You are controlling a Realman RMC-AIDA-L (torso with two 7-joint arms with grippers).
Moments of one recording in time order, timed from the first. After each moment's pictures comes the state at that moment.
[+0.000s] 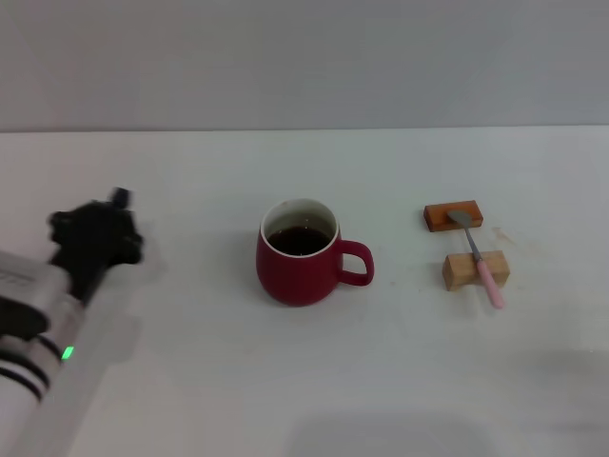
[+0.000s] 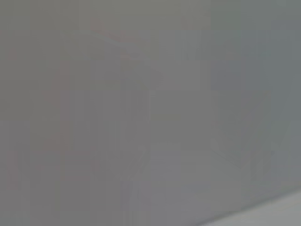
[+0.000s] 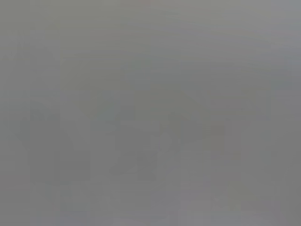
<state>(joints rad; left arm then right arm) -0.39 -2.07 -0.70 -0.31 2.18 1.01 0.18 0.03 2.09 0.70 0.38 -2.16 -1.48 0.07</state>
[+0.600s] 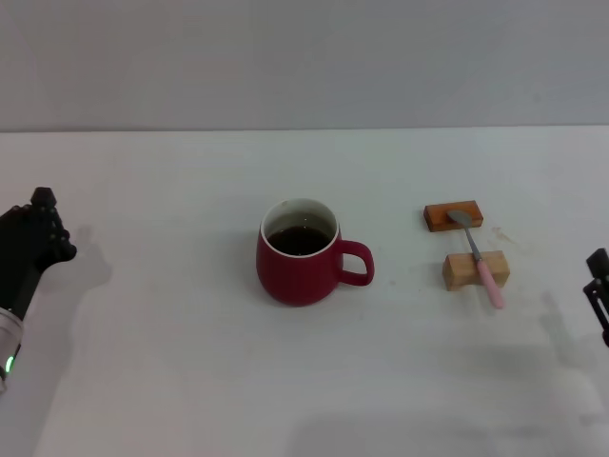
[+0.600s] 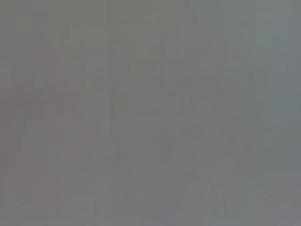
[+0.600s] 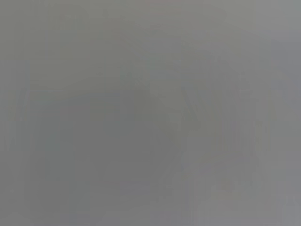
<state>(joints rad) -0.33 -2.07 -0.78 -0.24 2.18 1.15 -0.05 0.09 2.08 0.52 0.37 -2.17 -1.47 0.07</state>
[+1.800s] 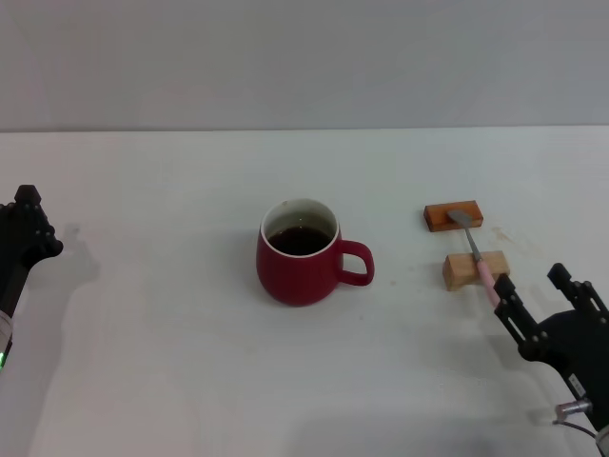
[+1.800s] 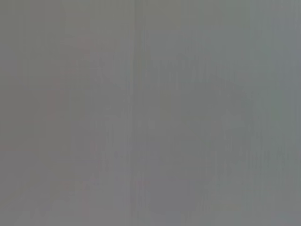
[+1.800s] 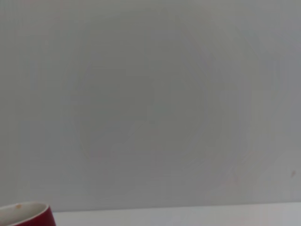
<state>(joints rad) -0.33 -2.07 -0.82 -0.23 2.18 1.14 -0.08 0.17 2.09 0.45 0.39 -2.16 -1.23 0.07</state>
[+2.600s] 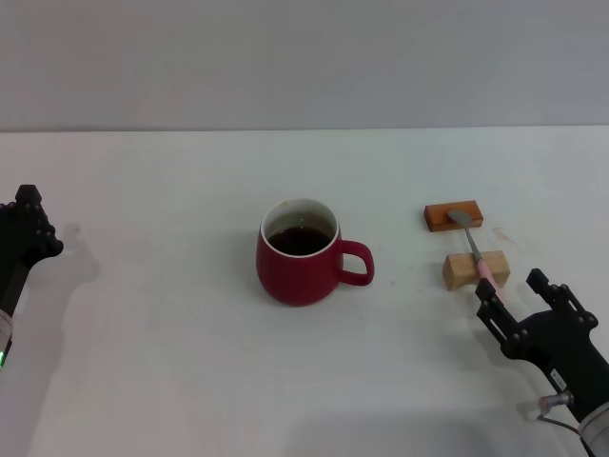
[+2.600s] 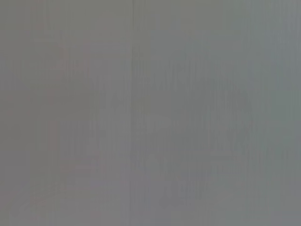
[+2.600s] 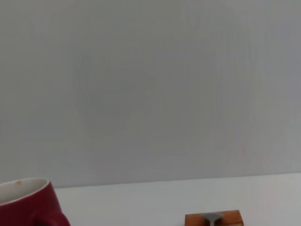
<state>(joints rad) -0.34 -2.07 -0.82 -0.22 2.18 1.14 -0.08 0.21 2.09 0.45 0.39 -2.16 -1.12 0.11</state>
